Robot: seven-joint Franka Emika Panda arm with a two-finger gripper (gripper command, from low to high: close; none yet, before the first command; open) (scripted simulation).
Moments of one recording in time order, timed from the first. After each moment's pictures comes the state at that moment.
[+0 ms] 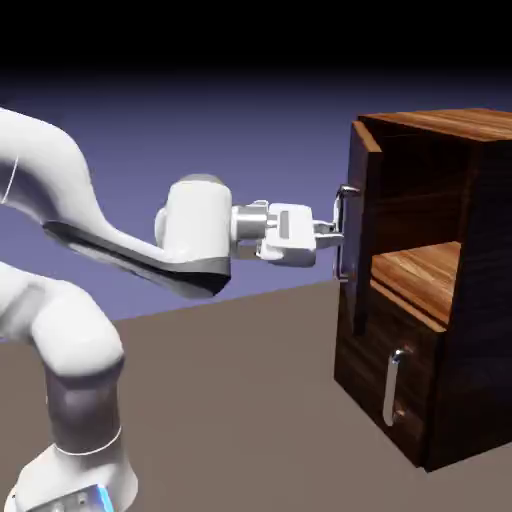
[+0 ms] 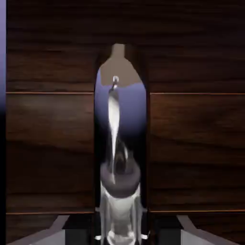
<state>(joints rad) 0.16 -0.91 -0.22 -2.87 -2.27 2.43 -0.15</state>
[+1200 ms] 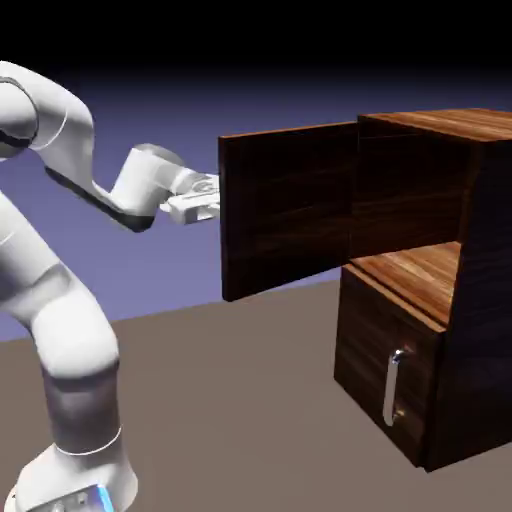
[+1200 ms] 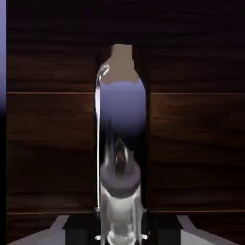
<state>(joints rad) 0.06 -0.36 0.83 -2.40 -0.98 1.16 -0.18</state>
